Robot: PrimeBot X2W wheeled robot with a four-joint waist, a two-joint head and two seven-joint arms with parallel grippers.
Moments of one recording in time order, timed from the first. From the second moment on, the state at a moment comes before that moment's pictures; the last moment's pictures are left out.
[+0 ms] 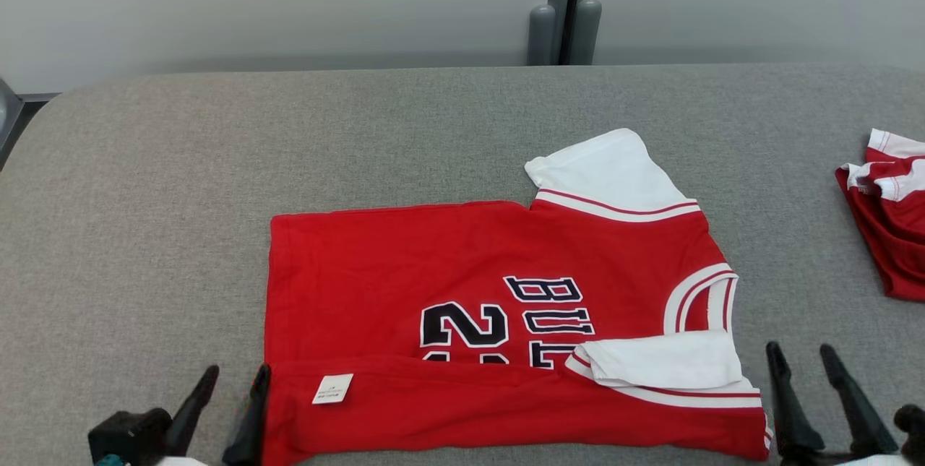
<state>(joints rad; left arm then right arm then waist) 0.13 0.36 -0.30 0.09 -0.64 0.07 -0.11 0.20 -0.05 -0.04 0.02 0.35 0.13 -0.12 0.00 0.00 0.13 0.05</state>
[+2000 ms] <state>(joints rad) -0.63 0.28 -0.39 0.76 -0.78 -0.13 0.00 -0.08 -0.05 -0.04 -0.08 0.28 0.13 -0.10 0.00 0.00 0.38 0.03</state>
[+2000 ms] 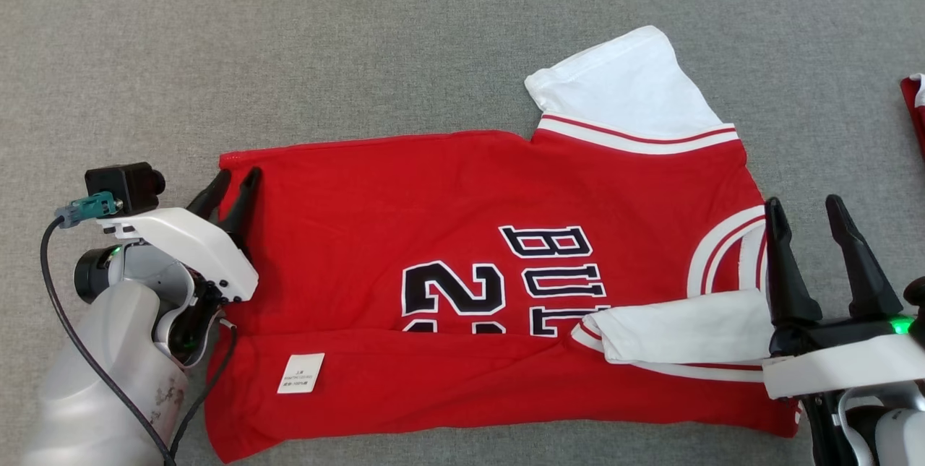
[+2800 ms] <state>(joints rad) -0.73 0.27 -0.52 0.81 -0.77 -0.13 -0.19 -0.55 -0.19 -0.09 0.16 0.31 0.13 -0.05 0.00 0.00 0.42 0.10</state>
